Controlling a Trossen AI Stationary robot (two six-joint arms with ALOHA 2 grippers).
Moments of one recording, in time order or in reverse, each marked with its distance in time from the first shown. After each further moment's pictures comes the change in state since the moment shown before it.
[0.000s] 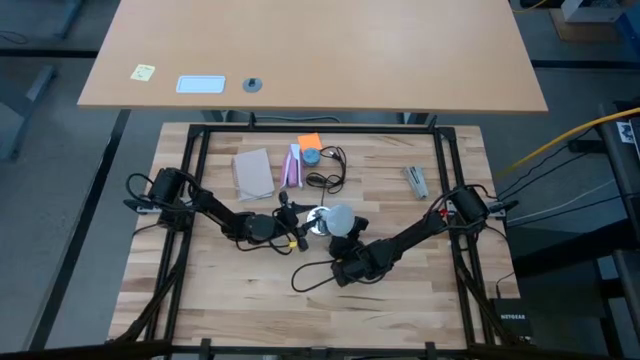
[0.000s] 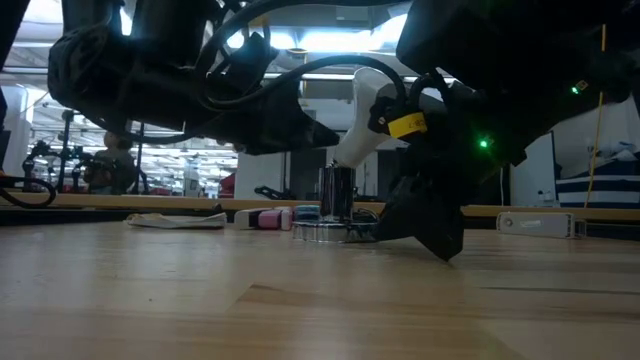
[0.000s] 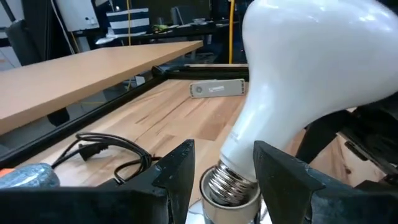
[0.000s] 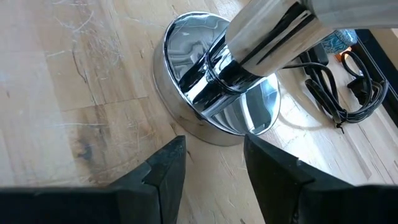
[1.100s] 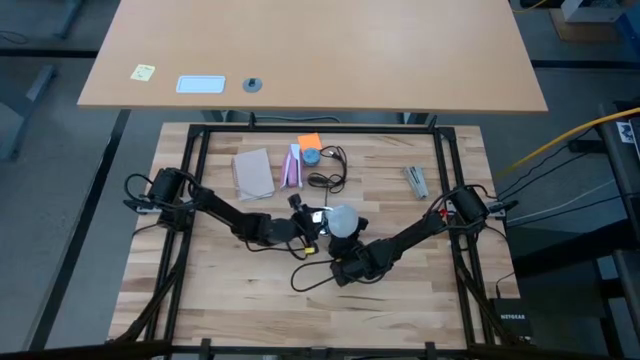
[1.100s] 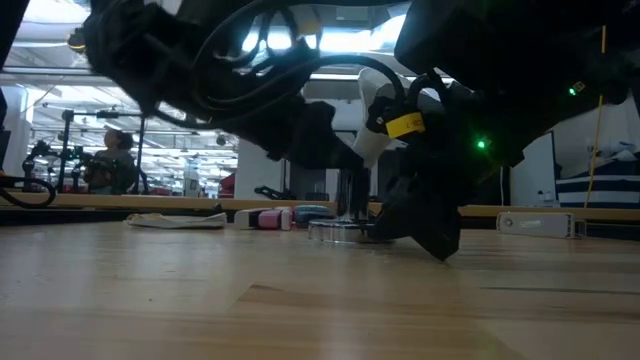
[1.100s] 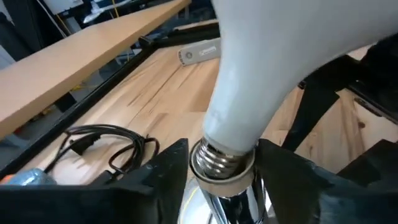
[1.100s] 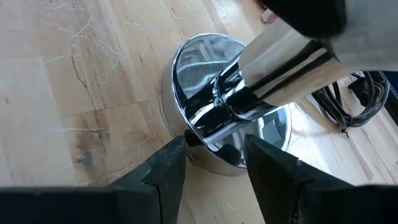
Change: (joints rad) left arm -0.002 -0.002 0.188 -0.430 -0.005 0.050; right arm 0.000 0.000 0.000 0.012 0.001 0.001
